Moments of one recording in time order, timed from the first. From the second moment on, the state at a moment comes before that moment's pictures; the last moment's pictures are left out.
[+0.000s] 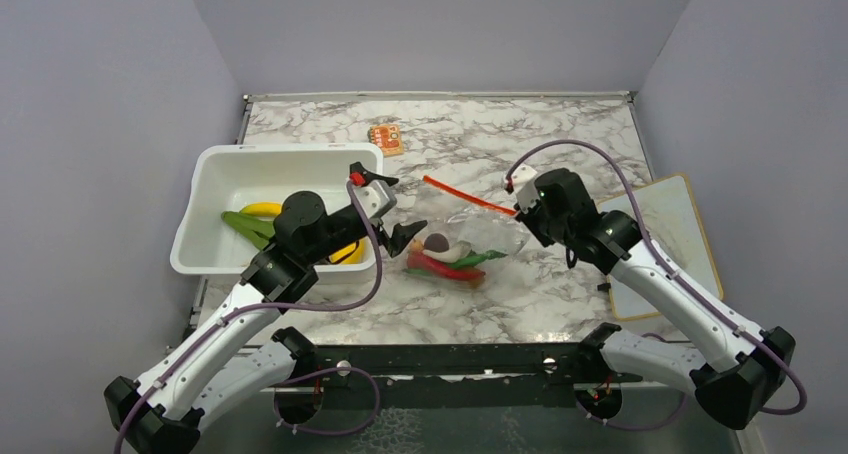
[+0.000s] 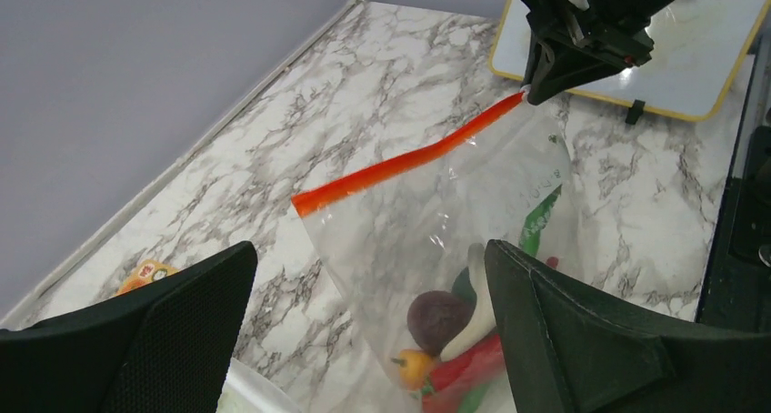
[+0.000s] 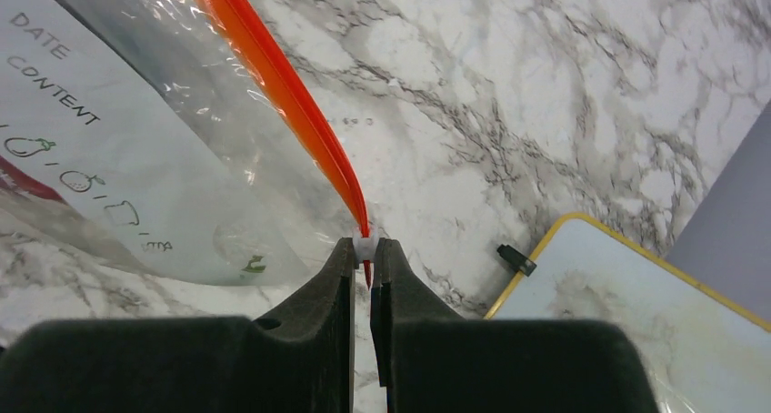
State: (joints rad) left arm -0.66 0.79 0.76 -0.02 0.37 0.22; right arm 0.67 1.03 0.98 -0.74 0.22 -0.28
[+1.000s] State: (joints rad) left arm -0.66 0.85 0.91 -0.20 -0.04 -0.21; right arm 0.52 0.99 1.19 -0.70 0.04 0.14
